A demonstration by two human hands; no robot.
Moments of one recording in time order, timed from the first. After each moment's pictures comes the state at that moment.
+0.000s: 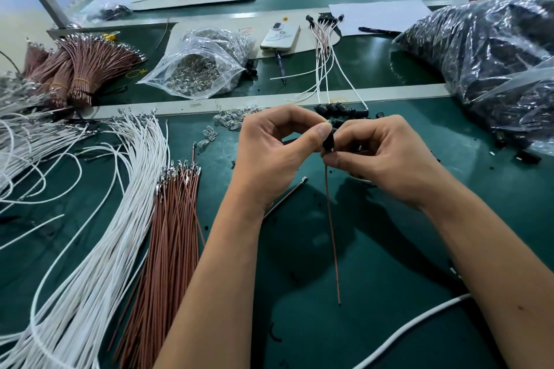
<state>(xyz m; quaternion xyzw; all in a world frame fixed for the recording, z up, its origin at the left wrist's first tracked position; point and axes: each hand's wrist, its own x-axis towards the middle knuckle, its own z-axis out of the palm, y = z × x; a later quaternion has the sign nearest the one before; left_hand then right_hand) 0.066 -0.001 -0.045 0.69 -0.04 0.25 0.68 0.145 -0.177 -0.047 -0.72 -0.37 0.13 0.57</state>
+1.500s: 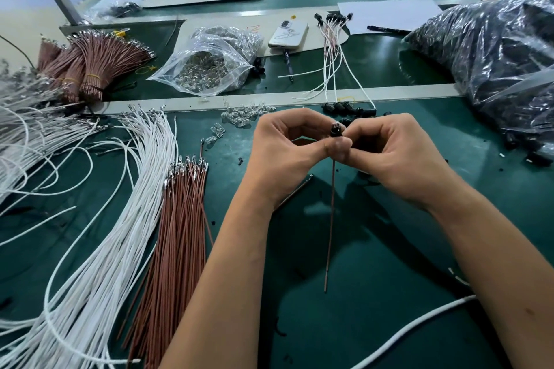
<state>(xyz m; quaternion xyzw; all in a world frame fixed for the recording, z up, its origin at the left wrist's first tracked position) 0.061 -0.007 -0.040 0.70 0.00 0.20 0.68 0.138 -0.174 -0.041 -0.73 -0.37 0.11 0.57</state>
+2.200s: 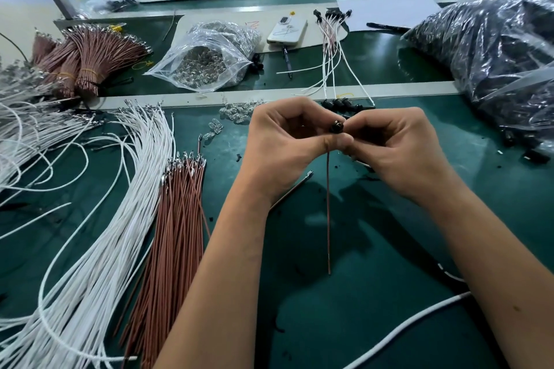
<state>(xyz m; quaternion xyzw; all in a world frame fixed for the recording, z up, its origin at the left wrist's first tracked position) 0.061 -0.008 -0.033 0.66 -0.03 0.21 0.72 0.139 -0.170 -0.047 -0.69 -0.39 0.06 0.61</state>
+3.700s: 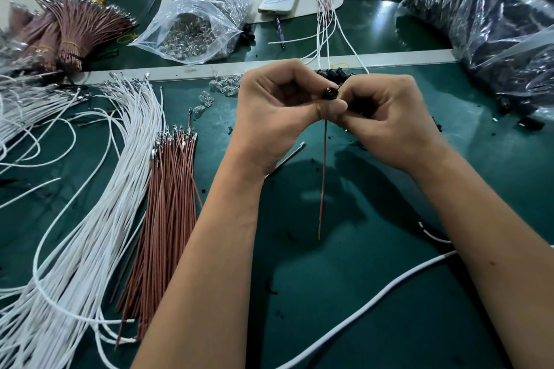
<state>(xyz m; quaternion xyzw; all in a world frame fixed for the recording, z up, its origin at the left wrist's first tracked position) 0.058 -0.015 -0.034 0.64 -0.06 0.23 0.73 0.141 -0.171 -0.048 -0.77 -0.42 -0.04 0.49</state>
